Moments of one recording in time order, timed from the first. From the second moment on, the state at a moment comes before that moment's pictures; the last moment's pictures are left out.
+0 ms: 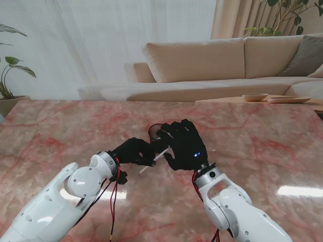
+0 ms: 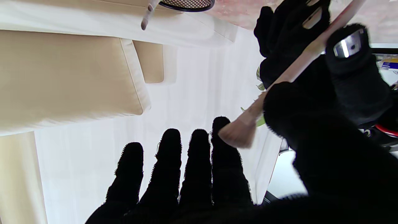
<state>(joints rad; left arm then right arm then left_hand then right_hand) 1.41 -1.10 -1.03 -1.60 0.32 -0.08 -0.17 -1.59 -1.07 1.02 -1.77 -1.30 0.06 -0.38 0.71 -0.73 0.83 -0.24 1.01 -0.11 0.87 0.13 1.28 0.01 0.25 0.62 0.84 0.15 0.58 0.73 0.02 0.11 0.92 0.63 0.38 -0.58 1.02 -0.08 0.48 -0.02 0.23 0.53 0.29 -0.13 0.45 0.60 0.17 -0.15 0.74 0.71 -0.05 -0.09 0.73 0.78</state>
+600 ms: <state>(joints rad) 1.42 -1.14 -1.04 -1.56 0.30 -0.10 0.02 -1.65 -1.07 1.09 -1.80 -1.31 0.06 -0.40 0.71 -0.73 0.83 -0.24 1.01 -0.12 0.88 0.13 1.28 -0.01 0.23 0.65 0.84 0.15 0.58 0.74 0.02 0.11 0.92 0.63 0.28 -0.50 0.65 -0.08 0.43 0.00 0.21 0.50 0.23 -0.12 0.43 0.56 0.17 -0.15 0.62 0.64 -0.06 -0.09 0.68 0.78</state>
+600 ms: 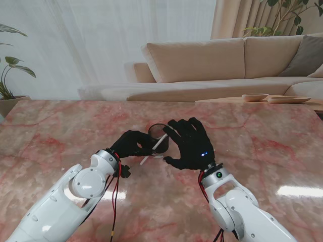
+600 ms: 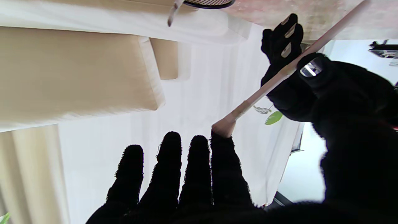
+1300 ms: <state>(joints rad) 1.26 -1.28 -0.97 -1.30 -0.04 -0.16 0.28 -1.75 -1.08 1.20 -1.78 -1.23 0.16 -0.45 0.70 -0.73 0.83 -0.24 0.97 -0.20 0.90 0.14 1.28 -0.07 0.20 0.64 0.75 0.09 0.50 0.70 -0.03 0.07 0.78 0.60 0.27 -0.47 0.65 -0.08 0.41 0.00 0.21 0.49 0.22 -0.12 0.43 0.56 0.17 -0.15 0.56 0.63 -0.07 -0.09 0.64 0.78</state>
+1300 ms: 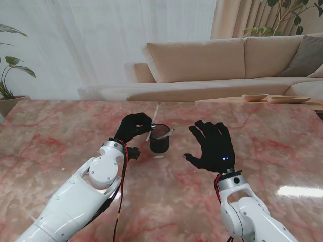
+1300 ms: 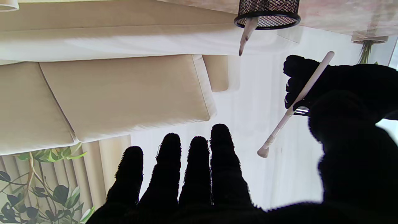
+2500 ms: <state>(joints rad) 0.98 -1.46 -0.83 -0.79 -0.17 -0.22 0.31 -1.78 -1.10 1.23 -1.74 -1.14 0.18 -0.43 0.67 -0.79 0.86 -0.28 0.97 -0.32 0.91 0.13 1.28 -0.15 0.14 0.48 0.61 -0.01 0.41 0.64 -0.05 -0.02 0.45 0.78 0.27 -0.46 0.68 -0.08 0.42 0.00 0.21 0.50 0.22 -0.12 0.44 0.56 0.17 -0.15 0.59 0.63 -0.06 -0.09 0.63 0.78</state>
